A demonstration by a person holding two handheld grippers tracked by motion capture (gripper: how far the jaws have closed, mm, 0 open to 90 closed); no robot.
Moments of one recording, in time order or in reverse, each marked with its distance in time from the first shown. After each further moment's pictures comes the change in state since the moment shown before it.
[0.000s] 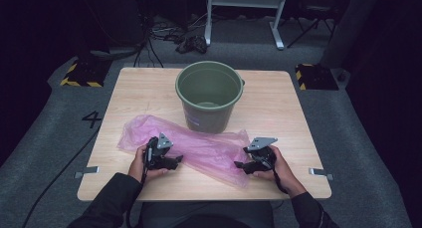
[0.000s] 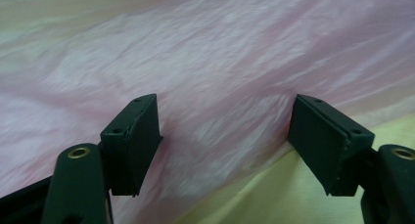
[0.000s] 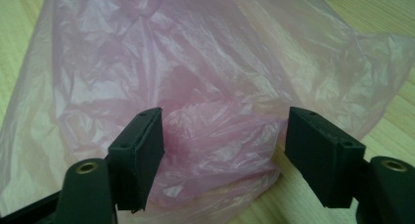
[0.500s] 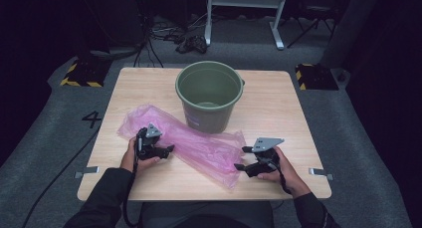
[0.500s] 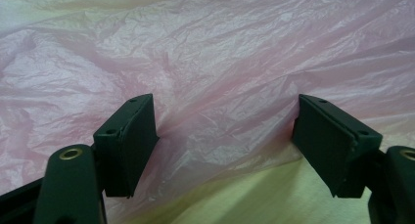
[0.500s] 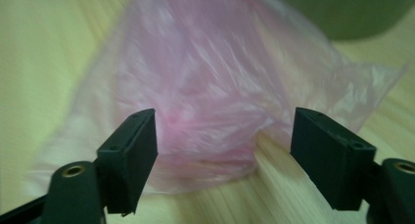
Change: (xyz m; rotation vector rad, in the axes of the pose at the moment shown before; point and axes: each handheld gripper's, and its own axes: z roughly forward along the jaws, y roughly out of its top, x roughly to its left) left arm 0.045 -0.001 0.007 -0.030 0.008 -0.052; right arm 0.003 0.005 -0.021 -0.122 0.106 -0.046
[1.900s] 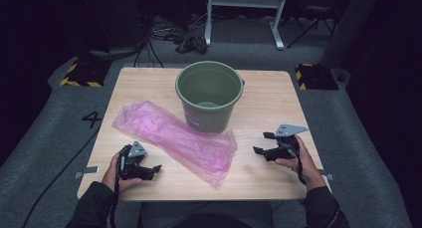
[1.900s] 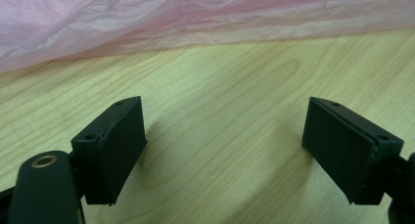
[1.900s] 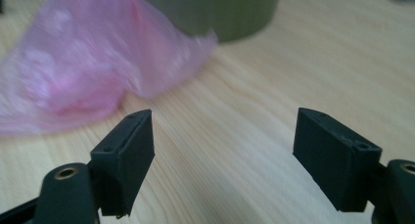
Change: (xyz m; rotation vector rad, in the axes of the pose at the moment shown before) left arm -0.012 -0.048 -0.053 0.050 -0.029 0.023; right arm -0.053 -0.005 -0.042 -0.046 -0.154 0.074
